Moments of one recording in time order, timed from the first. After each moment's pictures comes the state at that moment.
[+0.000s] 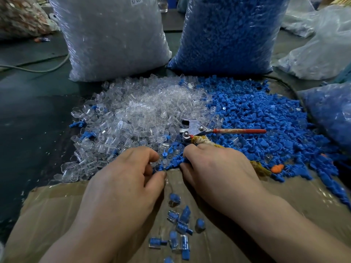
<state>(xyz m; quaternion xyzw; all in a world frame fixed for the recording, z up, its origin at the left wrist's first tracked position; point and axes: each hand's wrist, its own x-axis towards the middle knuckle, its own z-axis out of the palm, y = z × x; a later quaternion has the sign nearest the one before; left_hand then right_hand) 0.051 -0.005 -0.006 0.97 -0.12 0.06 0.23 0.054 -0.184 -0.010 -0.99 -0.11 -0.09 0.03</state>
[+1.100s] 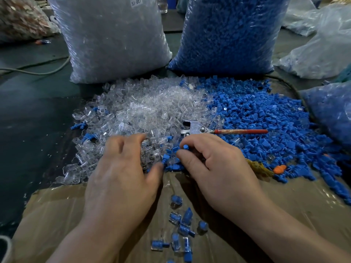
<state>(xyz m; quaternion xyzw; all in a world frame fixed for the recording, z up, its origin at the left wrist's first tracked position) 0.061 -0.010 -0.013 0.98 -0.06 0.11 0.18 0.047 -0.183 -0.003 -0.92 -0.06 -0.10 0.37</state>
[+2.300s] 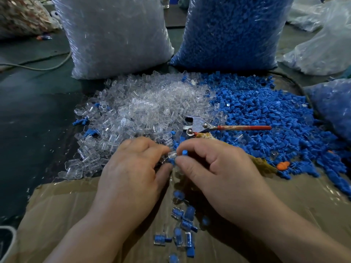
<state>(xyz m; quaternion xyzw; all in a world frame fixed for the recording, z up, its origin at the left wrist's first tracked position) 0.064 -0.007 -0.016 0.96 -0.17 0.09 0.20 0.037 -0.182 0.000 -0.90 -0.09 -0.08 0.42</state>
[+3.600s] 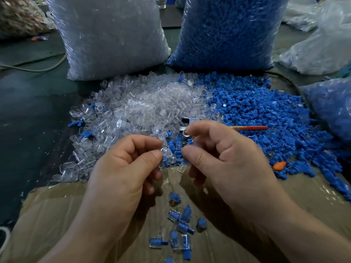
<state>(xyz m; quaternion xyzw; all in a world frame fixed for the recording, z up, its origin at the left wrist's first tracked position) 0.060 -0.009 -0.021 0.71 -0.02 -0.03 0.70 0.037 -0.192 0.004 -0.83 -0.04 -0.08 0.55</state>
